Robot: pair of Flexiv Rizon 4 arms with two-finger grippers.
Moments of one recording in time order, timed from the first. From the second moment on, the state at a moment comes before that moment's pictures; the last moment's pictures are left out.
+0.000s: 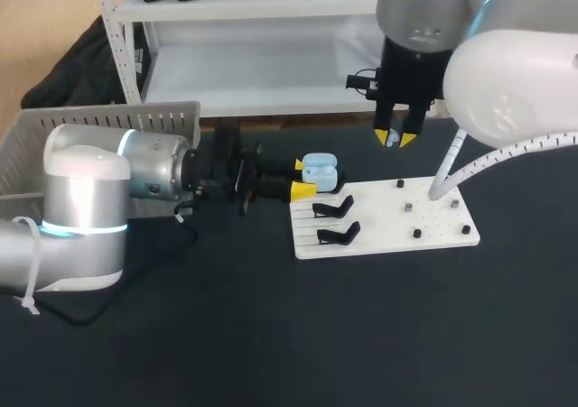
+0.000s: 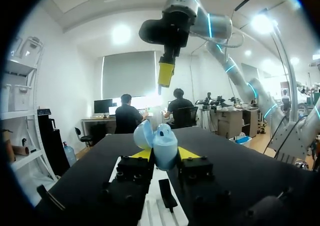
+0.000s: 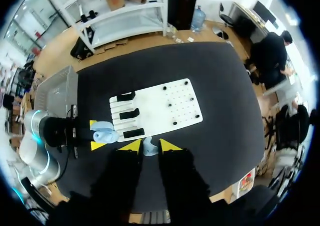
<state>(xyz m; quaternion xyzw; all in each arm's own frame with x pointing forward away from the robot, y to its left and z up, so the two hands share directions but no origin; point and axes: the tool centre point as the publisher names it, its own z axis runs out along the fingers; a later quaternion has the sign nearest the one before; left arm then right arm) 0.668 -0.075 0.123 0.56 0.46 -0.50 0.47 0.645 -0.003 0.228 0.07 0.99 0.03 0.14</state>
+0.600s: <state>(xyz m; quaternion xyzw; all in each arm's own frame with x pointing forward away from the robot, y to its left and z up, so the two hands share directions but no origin) 0.669 -0.075 0.123 0.56 0.46 -0.50 0.47 0.646 0.055 0.221 -0.07 0.99 0.03 0.14</state>
